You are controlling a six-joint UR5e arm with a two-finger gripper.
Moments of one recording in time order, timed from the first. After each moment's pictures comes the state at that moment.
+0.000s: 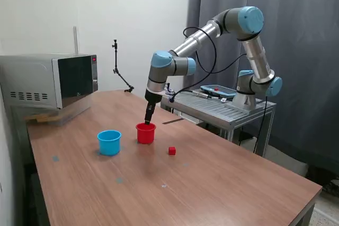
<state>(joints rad) -0.19 -0.89 1.45 -2.14 -1.91 -2.56</state>
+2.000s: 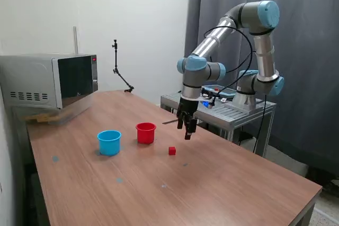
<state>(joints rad) -0.03 -1.00 1.69 -2.31 -1.65 -2.77</state>
